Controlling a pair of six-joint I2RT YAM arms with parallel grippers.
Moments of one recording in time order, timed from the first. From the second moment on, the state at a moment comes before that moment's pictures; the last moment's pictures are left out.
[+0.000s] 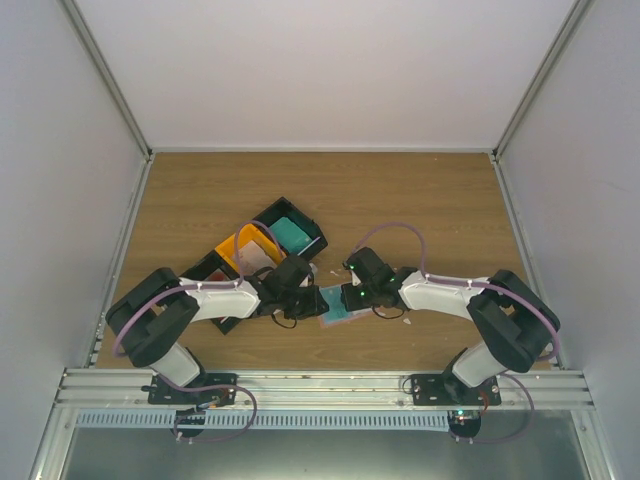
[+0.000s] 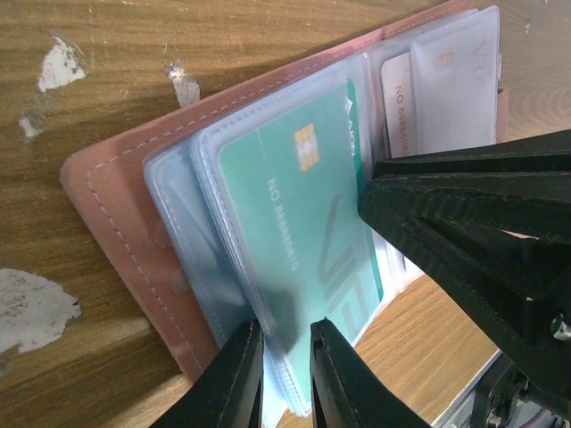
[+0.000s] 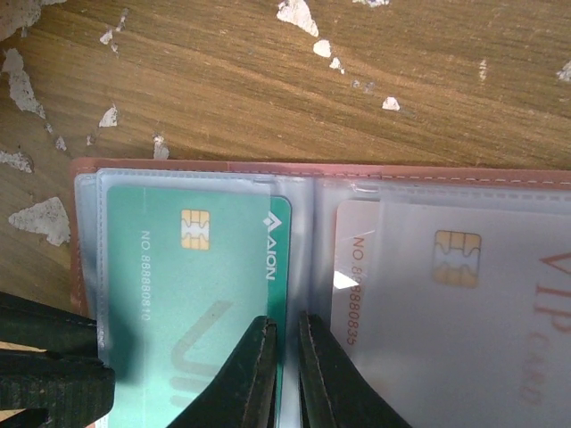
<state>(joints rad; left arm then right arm) -0.82 1.57 0.65 0.00 0.32 -0.95 0.77 1.54 0.68 -0.21 -0.13 0.53</state>
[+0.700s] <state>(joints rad) -0.82 1.57 0.67 0.05 0.42 -0.90 0.77 1.52 0.67 -0.19 -0.13 0.54</state>
